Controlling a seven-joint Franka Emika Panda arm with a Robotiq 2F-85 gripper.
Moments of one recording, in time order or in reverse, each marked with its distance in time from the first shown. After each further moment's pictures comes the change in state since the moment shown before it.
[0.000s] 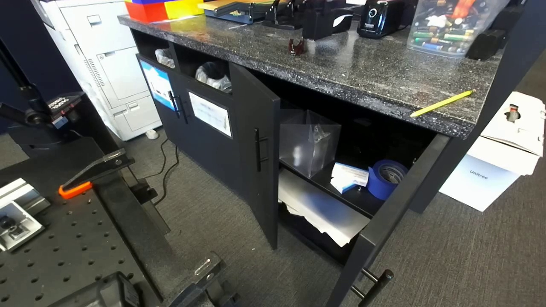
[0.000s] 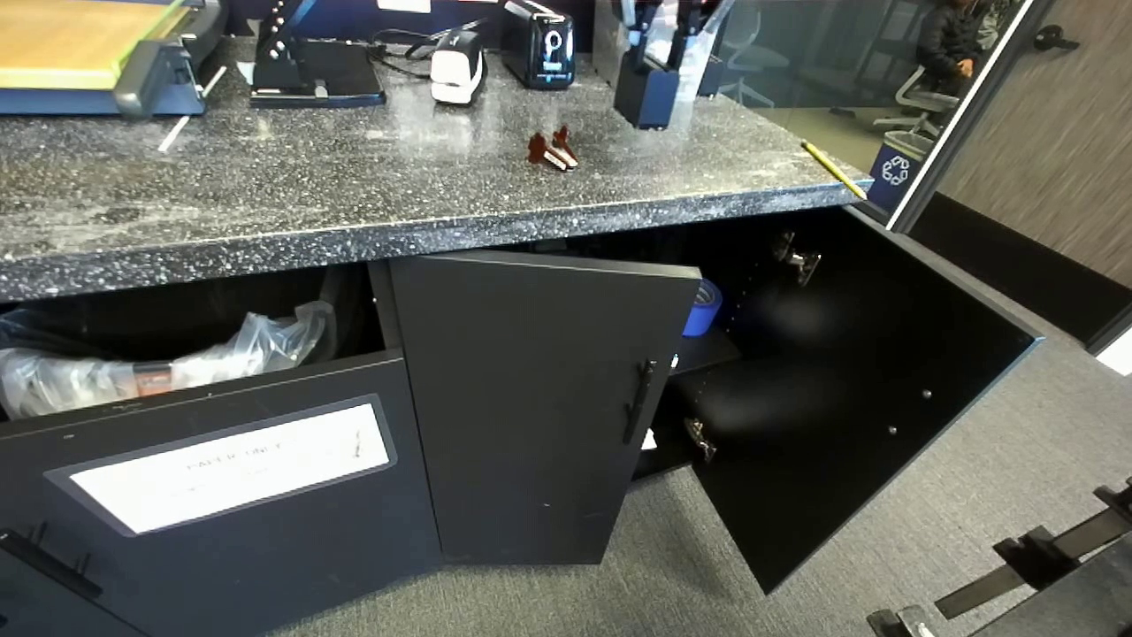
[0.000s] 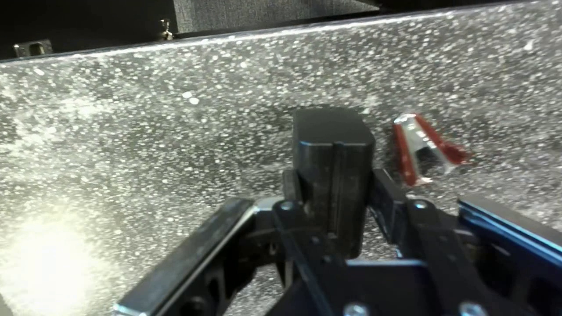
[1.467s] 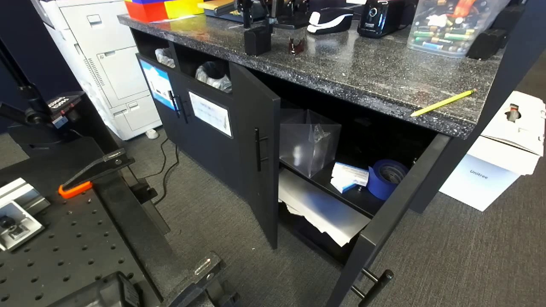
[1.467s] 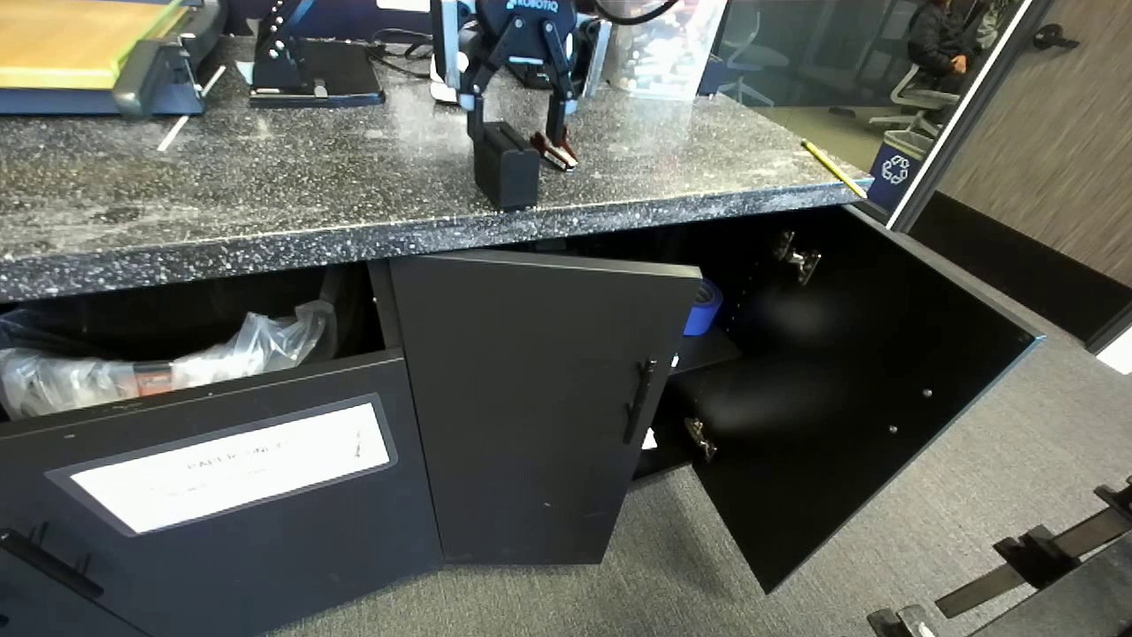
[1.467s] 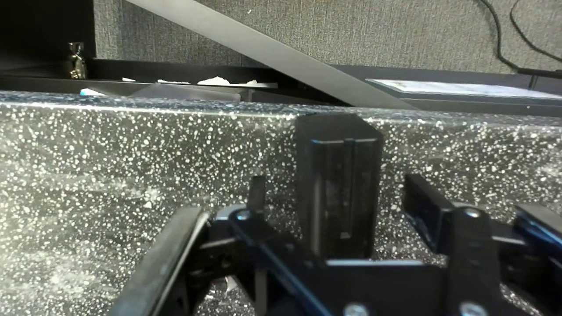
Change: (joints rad) arm 0.140 0.076 0.084 0.019 0.007 -0.023 0.001
